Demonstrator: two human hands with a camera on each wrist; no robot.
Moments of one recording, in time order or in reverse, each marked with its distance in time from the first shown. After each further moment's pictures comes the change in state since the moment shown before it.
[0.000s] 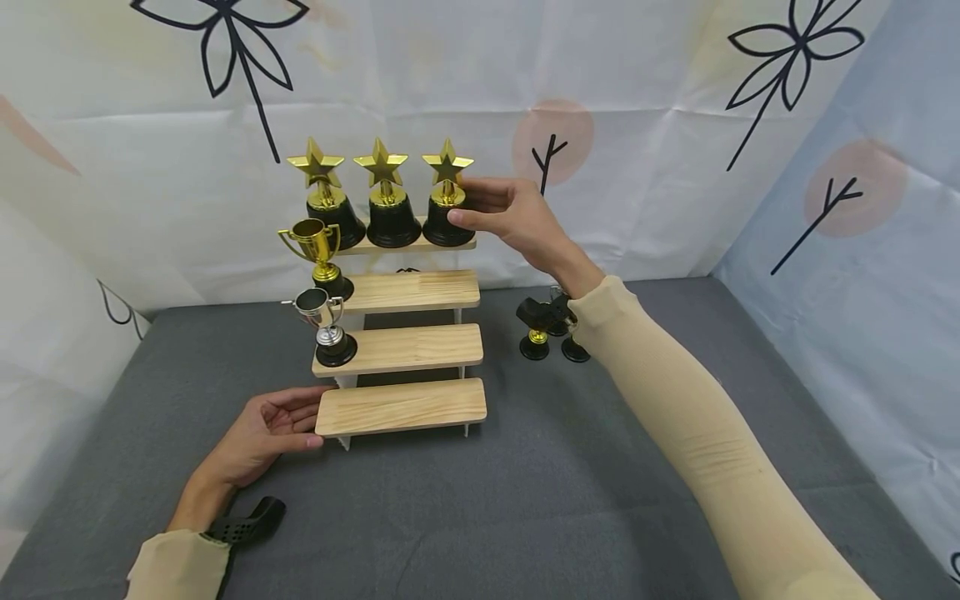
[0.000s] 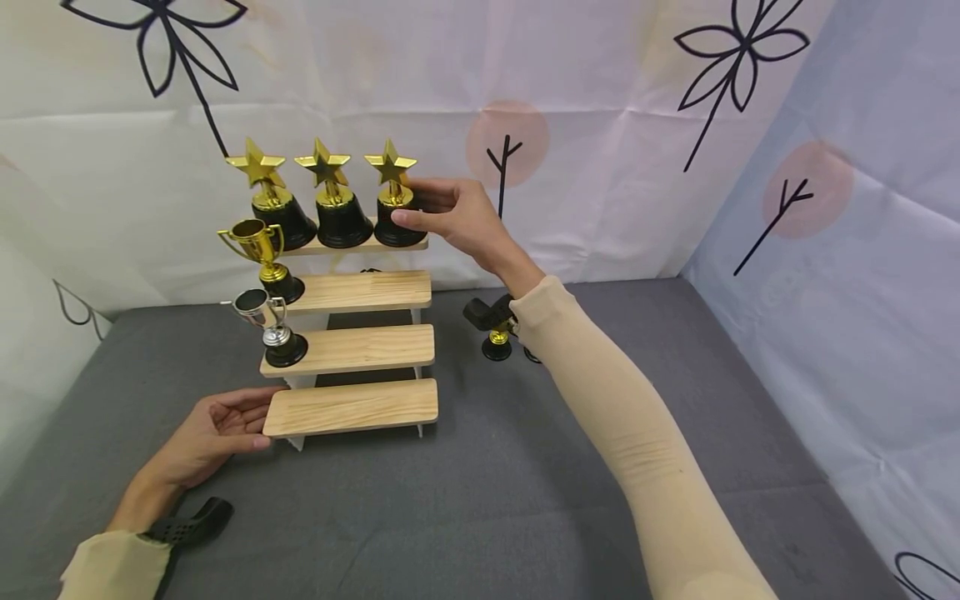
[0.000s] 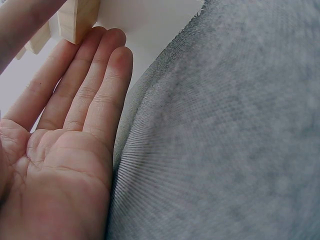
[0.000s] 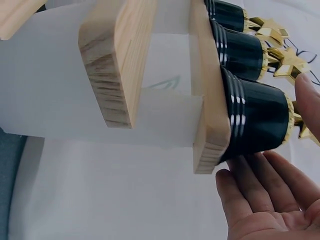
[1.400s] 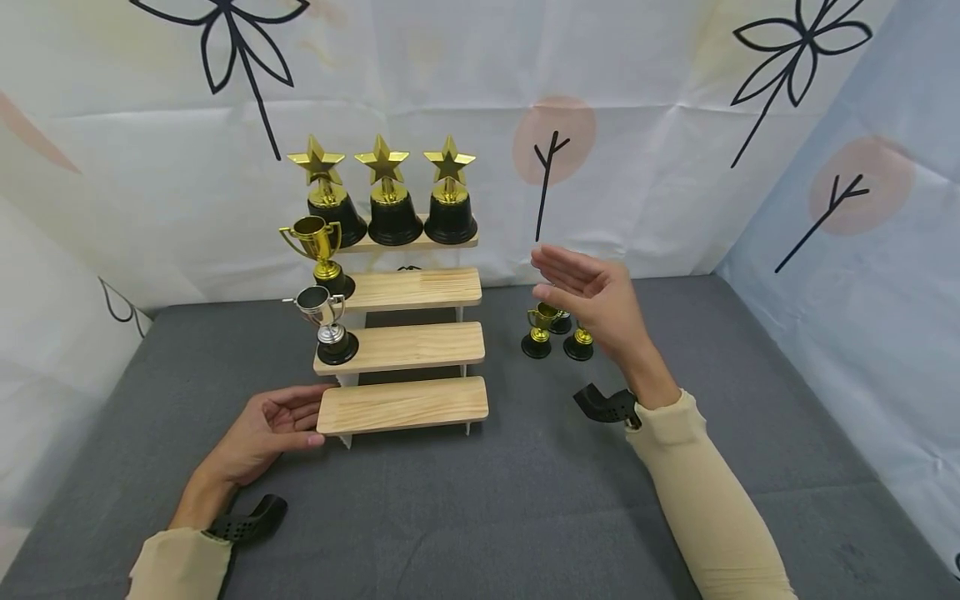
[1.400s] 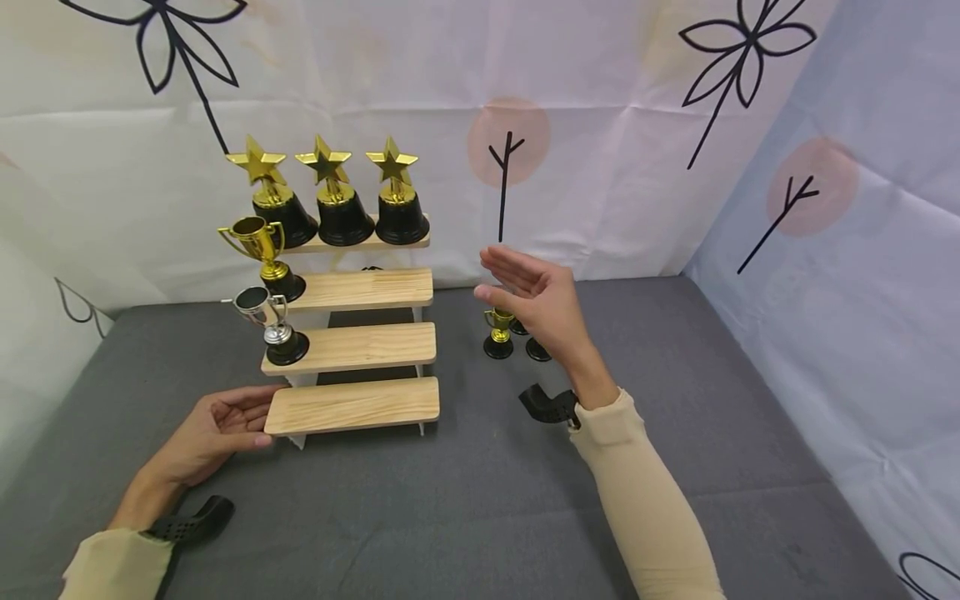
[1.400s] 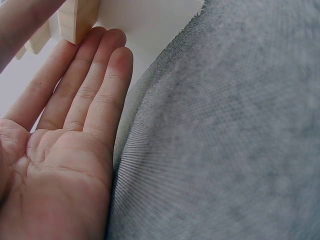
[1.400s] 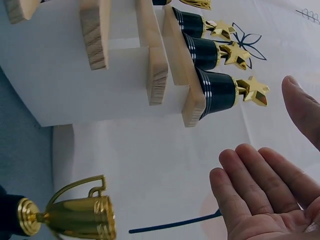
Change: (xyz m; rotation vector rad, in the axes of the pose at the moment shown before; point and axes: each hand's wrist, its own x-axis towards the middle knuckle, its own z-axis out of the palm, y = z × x) left_hand 0.000 0.002 0.001 0.010 0.012 -0.019; right_hand -0.122 0.033 -0.020 0.149 0.199 -0.089
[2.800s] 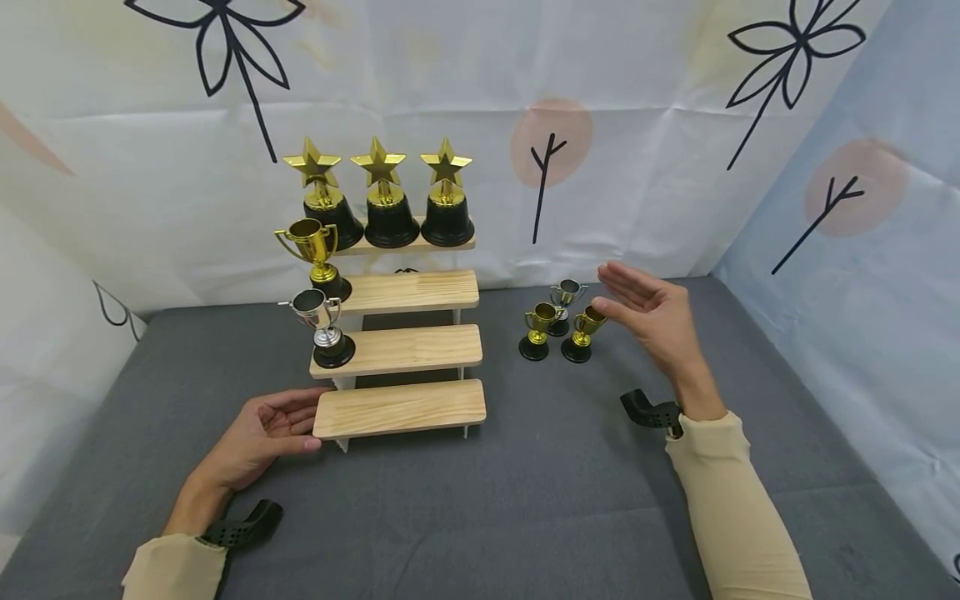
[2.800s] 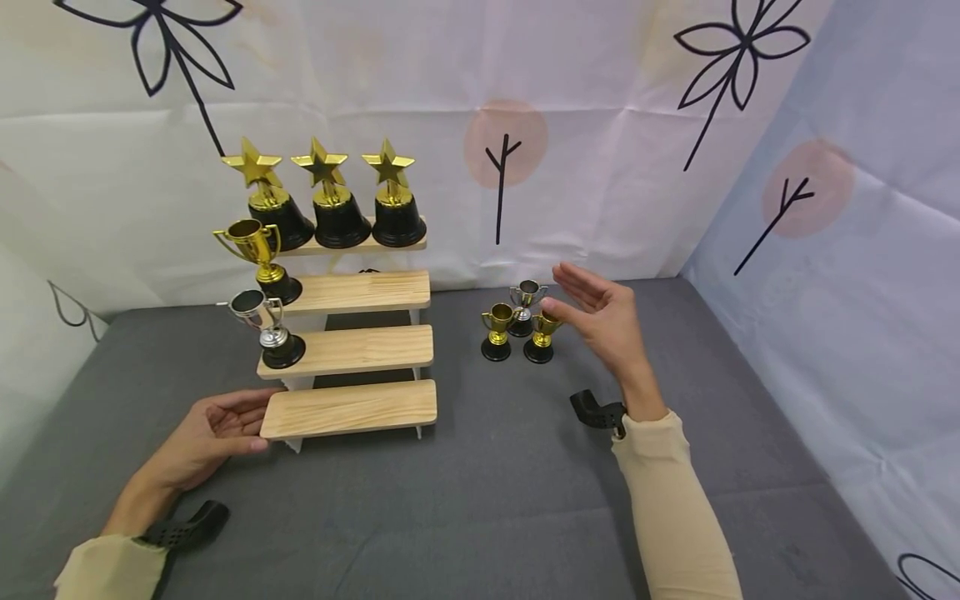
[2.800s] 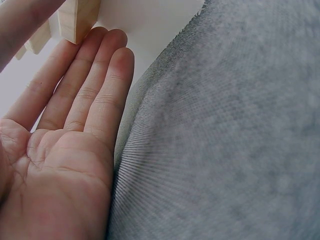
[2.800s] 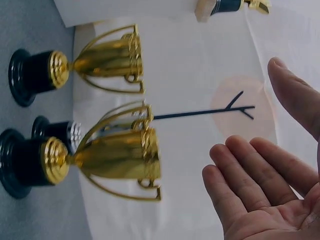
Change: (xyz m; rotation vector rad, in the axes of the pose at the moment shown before) left_hand -0.001 -0.004 -0.002 0.032 0.010 -0.023; right_hand -0.028 0.023 -0.066 -0.101 0.188 0.032
